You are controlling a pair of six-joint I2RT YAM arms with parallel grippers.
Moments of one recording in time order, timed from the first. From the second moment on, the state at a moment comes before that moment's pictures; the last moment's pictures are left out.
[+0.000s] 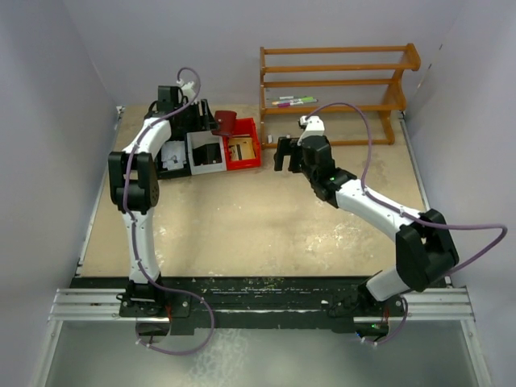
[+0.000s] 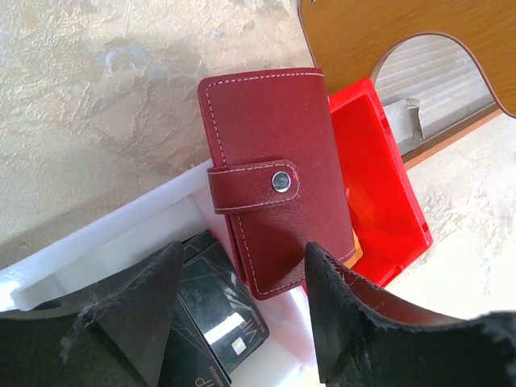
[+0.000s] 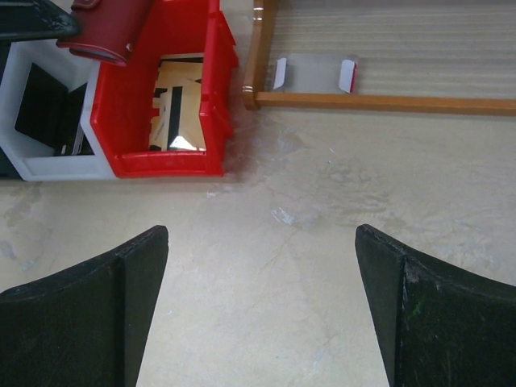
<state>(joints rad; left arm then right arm) -0.05 2.27 1.93 -0.33 0.56 -0.21 0.55 1.49 1.02 0.07 0.27 0.33</state>
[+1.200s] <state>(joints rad) -0.05 2.13 1.70 -0.21 0.72 -0.33 0.54 2.27 1.70 0.09 0.19 0.27</state>
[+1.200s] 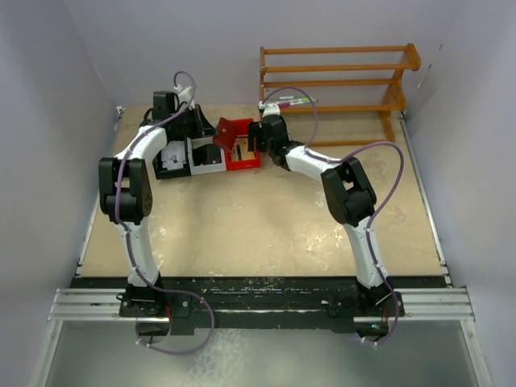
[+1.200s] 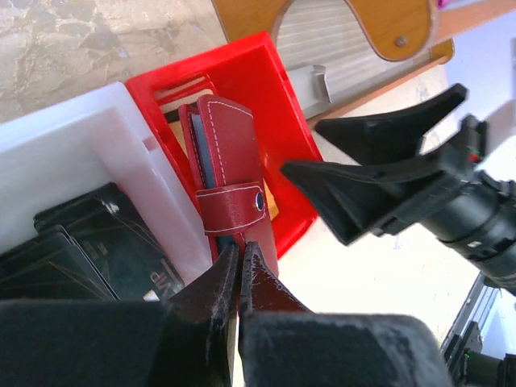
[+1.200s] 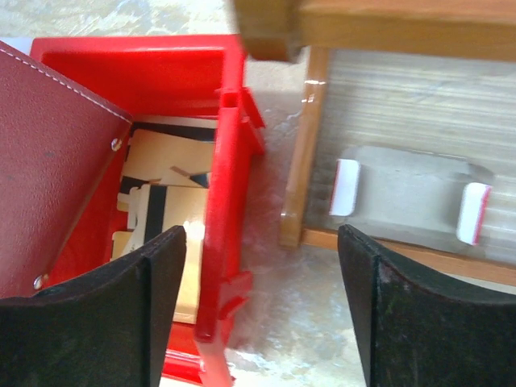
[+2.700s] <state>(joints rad) -0.05 1.23 1.36 -0.73 0.75 -0.08 0.70 1.49 0.77 -0.11 0.55 0.61</state>
